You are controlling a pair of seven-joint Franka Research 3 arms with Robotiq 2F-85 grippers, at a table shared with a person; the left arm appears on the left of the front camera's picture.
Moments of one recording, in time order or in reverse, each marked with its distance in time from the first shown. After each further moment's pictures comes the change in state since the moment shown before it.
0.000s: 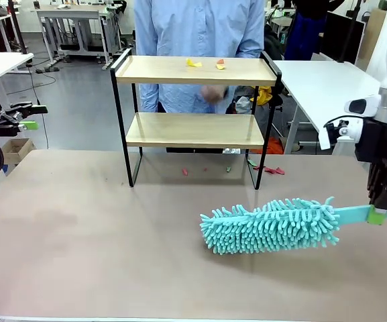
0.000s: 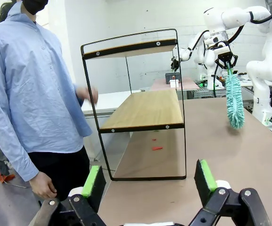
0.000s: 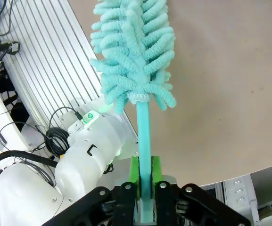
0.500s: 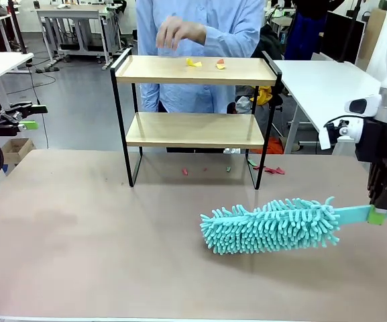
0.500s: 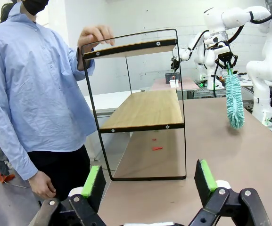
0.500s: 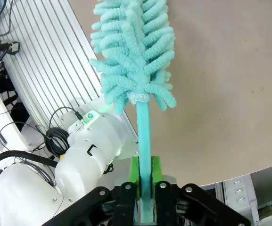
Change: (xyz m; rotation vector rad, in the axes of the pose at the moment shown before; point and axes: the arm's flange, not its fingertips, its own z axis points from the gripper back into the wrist) left arm 0.000 0.000 0.000 0.000 0.000 0.000; right arm 0.000 0.000 0.000 0.000 0.000 0.000
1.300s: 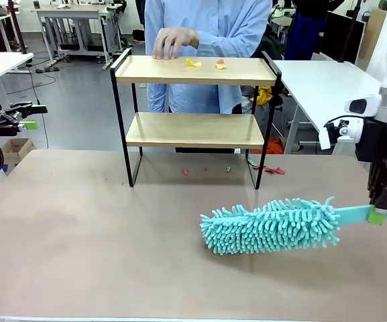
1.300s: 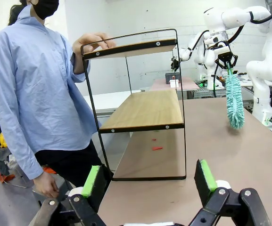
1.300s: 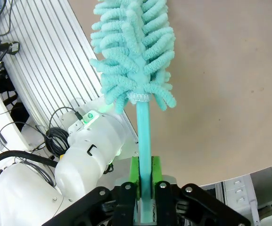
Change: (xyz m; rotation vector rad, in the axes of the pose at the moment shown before) left arm 0.000 0.000 0.000 0.000 0.000 0.000; right arm 0.000 0.000 0.000 0.000 0.000 0.000
